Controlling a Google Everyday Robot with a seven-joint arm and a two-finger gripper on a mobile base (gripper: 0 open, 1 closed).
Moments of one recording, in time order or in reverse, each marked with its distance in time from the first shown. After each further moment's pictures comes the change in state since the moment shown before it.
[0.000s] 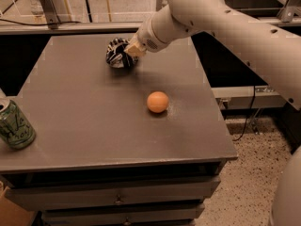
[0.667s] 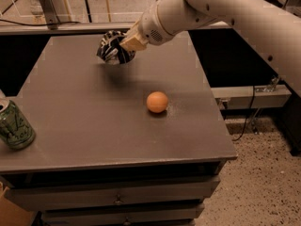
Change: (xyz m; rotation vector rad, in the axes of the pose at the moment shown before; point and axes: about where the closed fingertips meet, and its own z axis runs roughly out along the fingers) arm -0.034 0.024 -0.045 -0.077 -0.096 -0.023
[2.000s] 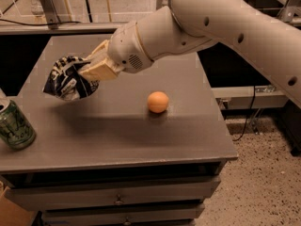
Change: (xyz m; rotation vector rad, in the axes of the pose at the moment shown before) arm -0.074 0.155 -0.015 -0.300 -0.231 -0.038
